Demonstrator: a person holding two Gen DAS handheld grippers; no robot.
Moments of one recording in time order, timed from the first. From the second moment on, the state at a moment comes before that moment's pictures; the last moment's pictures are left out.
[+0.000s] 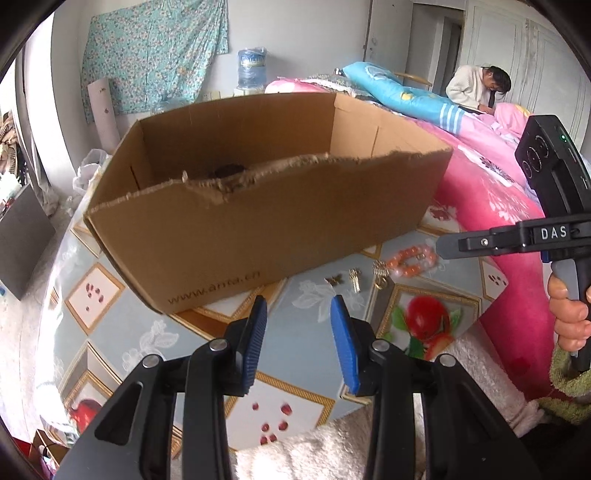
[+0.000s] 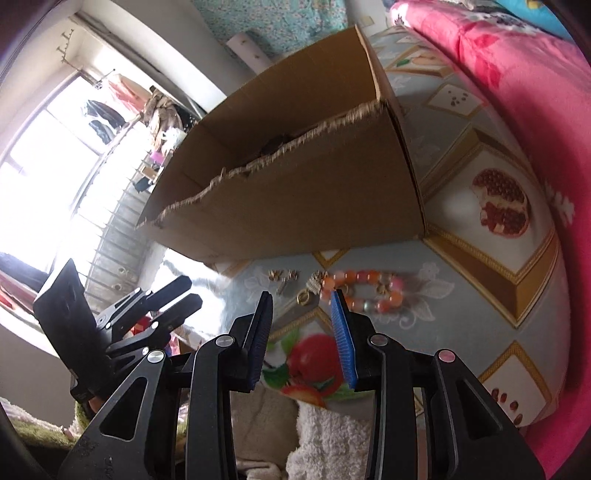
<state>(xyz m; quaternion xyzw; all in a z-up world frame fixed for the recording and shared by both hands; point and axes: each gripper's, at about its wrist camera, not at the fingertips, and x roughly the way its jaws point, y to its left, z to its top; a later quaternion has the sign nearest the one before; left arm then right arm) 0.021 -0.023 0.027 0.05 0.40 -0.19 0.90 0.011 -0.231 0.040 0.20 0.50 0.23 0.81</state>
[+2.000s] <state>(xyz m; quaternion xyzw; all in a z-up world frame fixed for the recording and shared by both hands) 0.053 -0.087 0.006 0.11 0.41 -0.25 0.87 -0.005 -0.221 0.022 0.13 0.52 0.24 0.81</state>
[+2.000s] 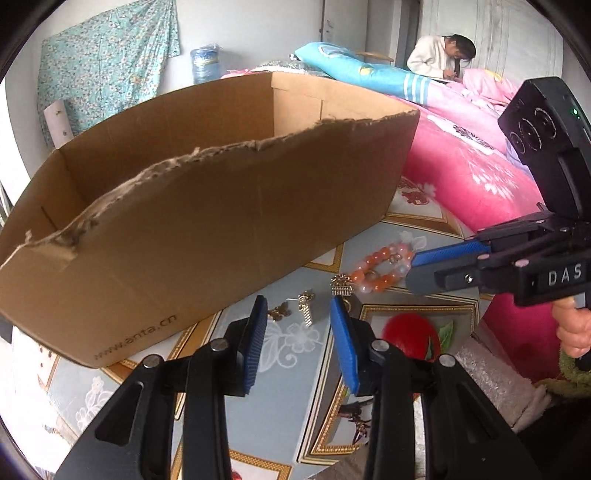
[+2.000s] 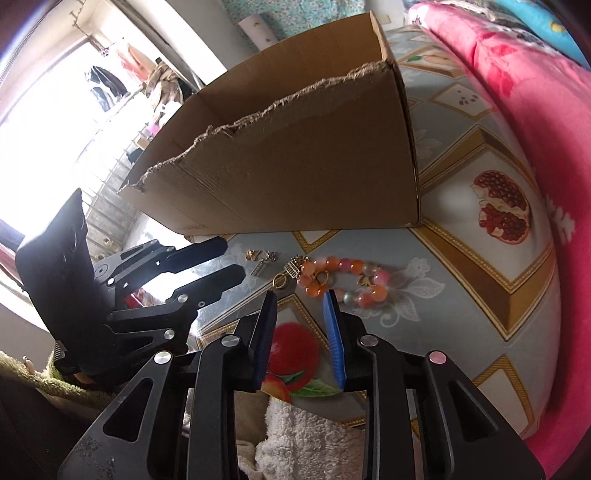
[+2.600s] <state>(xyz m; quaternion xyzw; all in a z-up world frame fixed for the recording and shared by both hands) 0.064 -0.100 -0.008 0.14 0.44 -0.24 0.85 -0.009 -0.230 0.025 0.14 0.50 0.24 0.82</state>
